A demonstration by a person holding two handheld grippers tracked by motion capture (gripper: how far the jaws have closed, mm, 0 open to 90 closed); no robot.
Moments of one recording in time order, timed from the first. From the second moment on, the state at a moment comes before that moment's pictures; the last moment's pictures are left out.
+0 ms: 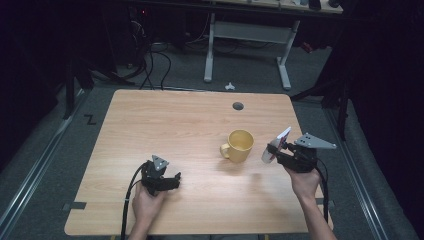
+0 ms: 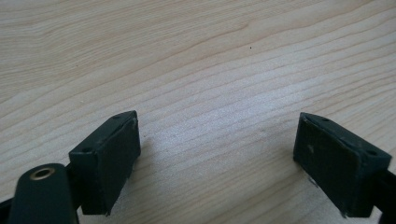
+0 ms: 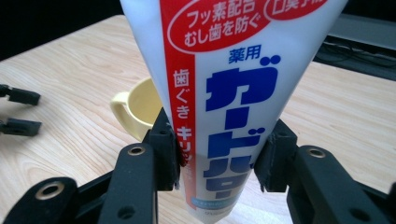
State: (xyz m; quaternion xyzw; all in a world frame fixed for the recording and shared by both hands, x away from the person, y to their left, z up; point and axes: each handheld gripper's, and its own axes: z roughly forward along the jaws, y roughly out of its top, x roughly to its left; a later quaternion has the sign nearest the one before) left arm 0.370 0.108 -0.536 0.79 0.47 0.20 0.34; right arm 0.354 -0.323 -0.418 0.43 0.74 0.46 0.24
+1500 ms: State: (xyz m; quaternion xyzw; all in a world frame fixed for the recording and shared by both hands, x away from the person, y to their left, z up) left arm 0.370 0.108 -0.536 0.79 0.47 0.20 0.34; right arm 0.375 -0.287 -0.378 0.38 0.75 0.50 0.21
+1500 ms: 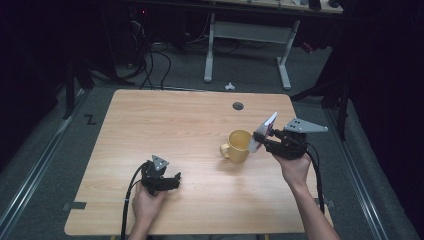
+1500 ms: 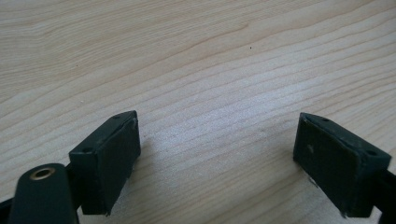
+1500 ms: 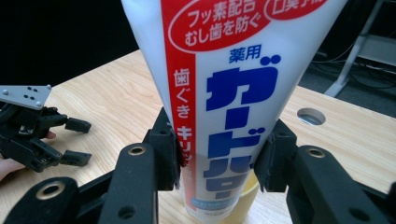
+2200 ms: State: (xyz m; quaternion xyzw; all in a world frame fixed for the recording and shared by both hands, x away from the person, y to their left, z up) left arm 0.370 0.108 -0.536 0.79 0.47 0.20 0.34; right arm 0.392 -0.266 -0.375 0.37 0.76 0.50 0.21
